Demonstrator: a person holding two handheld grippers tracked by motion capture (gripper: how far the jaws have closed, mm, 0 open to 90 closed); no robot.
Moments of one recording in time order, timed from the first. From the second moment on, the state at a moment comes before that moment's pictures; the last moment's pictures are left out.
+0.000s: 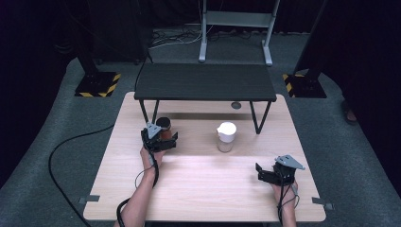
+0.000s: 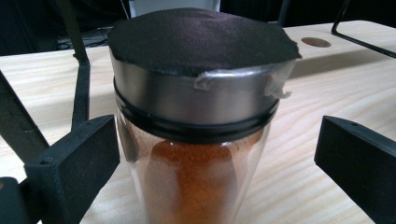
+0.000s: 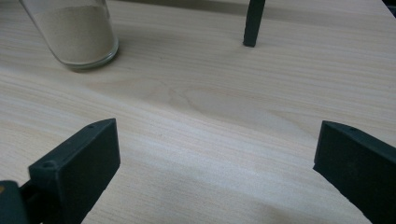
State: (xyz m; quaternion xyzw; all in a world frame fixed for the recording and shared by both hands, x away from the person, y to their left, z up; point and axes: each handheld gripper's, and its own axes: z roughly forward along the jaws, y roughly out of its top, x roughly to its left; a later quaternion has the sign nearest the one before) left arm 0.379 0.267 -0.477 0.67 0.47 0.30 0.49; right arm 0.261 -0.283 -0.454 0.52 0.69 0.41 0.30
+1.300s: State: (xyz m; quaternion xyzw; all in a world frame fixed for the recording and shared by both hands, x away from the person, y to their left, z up) left arm 0.380 0.257 -0.472 0.66 0.49 0.32 0.46; right arm 0.261 -0.281 -0.453 0.51 0.69 0.40 0.30
